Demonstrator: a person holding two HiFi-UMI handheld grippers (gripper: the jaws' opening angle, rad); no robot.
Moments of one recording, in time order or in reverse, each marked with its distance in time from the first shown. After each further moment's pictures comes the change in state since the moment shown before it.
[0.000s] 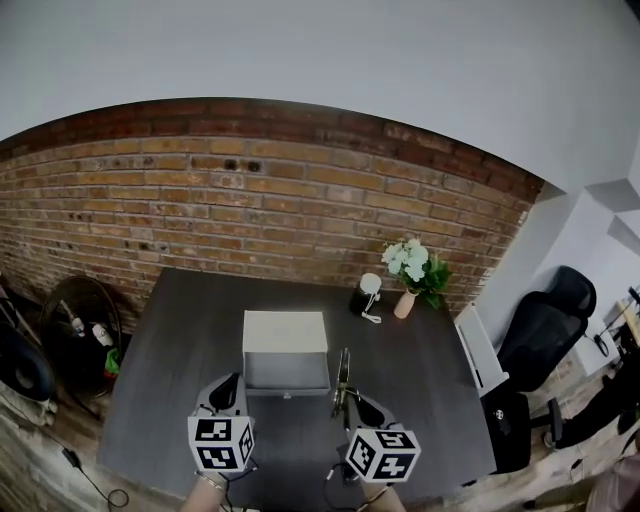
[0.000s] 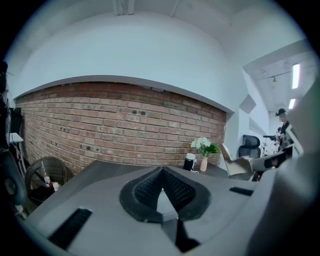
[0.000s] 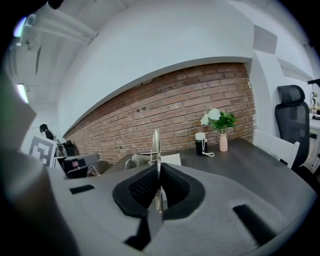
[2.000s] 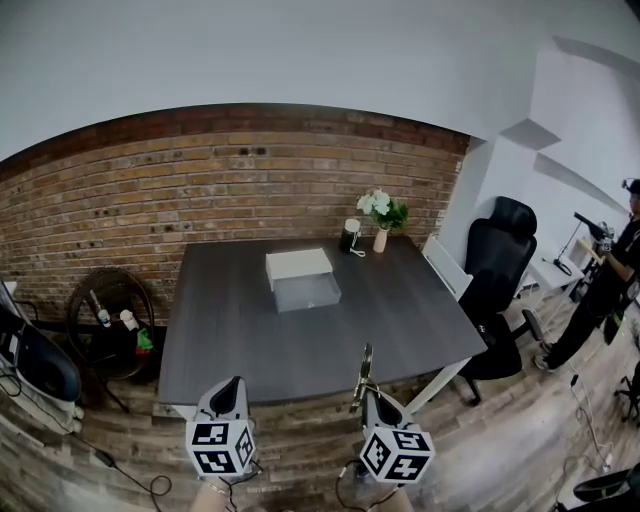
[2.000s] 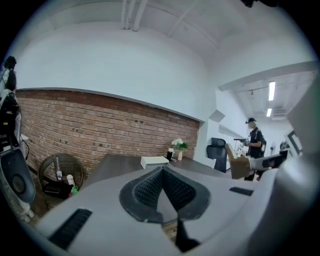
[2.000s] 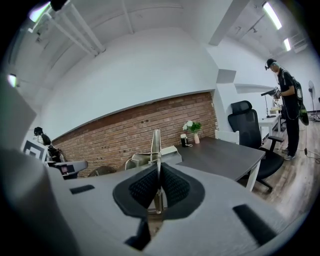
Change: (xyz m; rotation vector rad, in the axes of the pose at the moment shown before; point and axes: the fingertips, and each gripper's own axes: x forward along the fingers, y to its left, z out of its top) left arm -0.369 0.060 -0.074 0.022 -0.032 -0.178; right arm -0.322 0.199 -0.160 0.090 -0.171 -0.245
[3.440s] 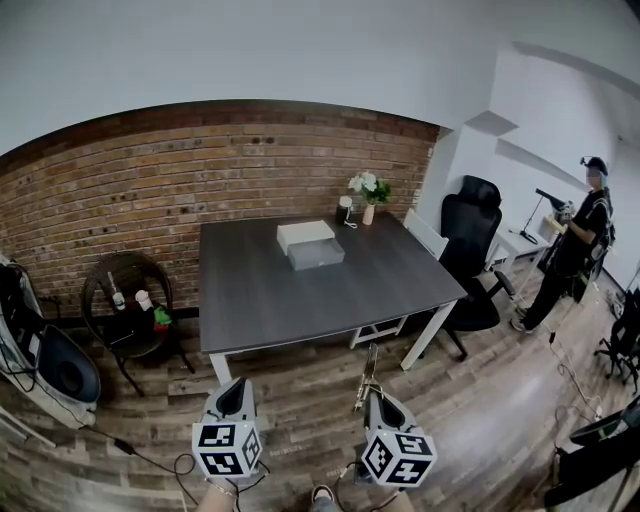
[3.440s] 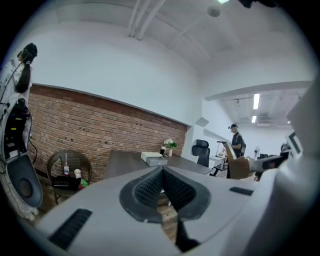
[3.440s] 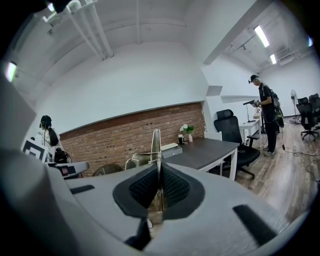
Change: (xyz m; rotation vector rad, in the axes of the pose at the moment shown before) left arm -0.252 0.073 -0.042 -0.011 -0.004 -0.135; right arm -0.227 0.173 -0.097 0.012 -0.056 -0.131
